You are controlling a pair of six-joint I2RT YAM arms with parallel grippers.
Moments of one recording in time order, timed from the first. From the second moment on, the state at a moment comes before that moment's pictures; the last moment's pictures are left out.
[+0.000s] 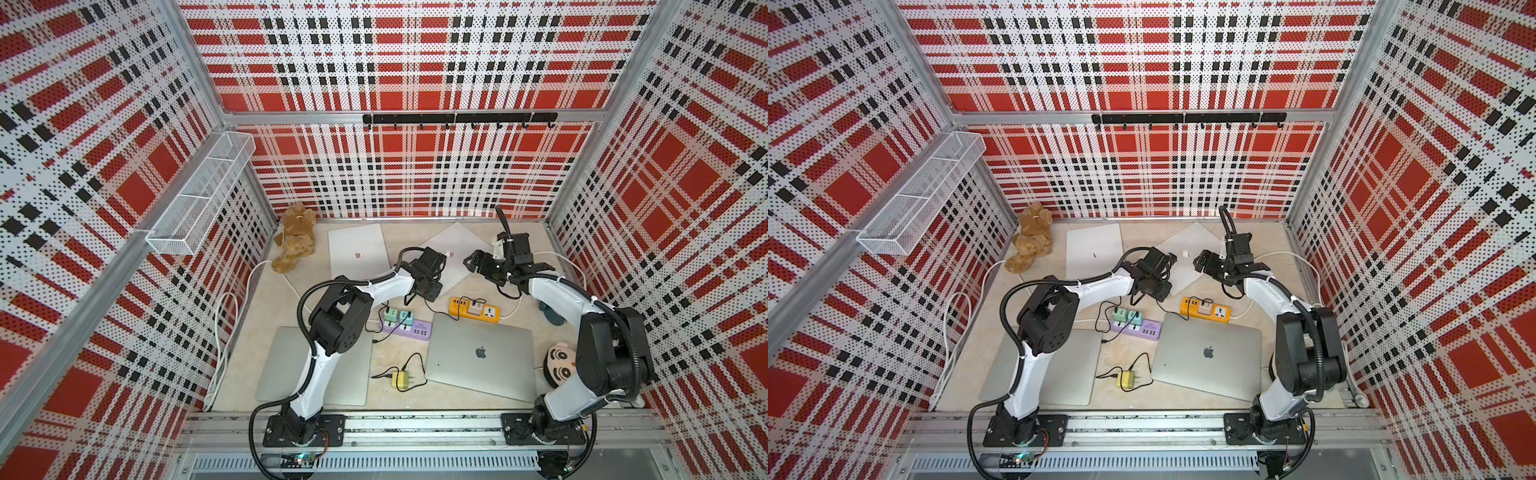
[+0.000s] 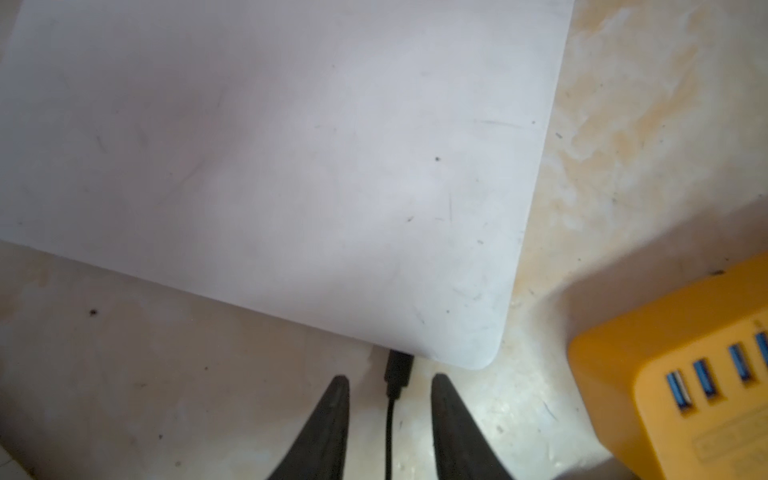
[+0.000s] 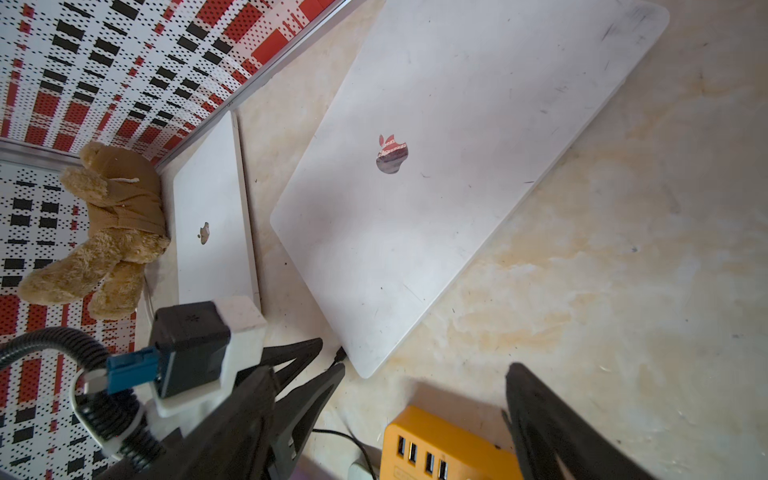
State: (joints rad) left arm -0.72 2.20 1.63 -0.46 -0.02 -0.06; right arm 0.16 1.62 1.10 -0.24 -0.30 0.58
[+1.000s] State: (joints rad) left arm -0.72 2.25 1.67 -0.49 0.00 -0.02; right arm 0.15 1.82 1.19 -0.13 -0.49 0.59
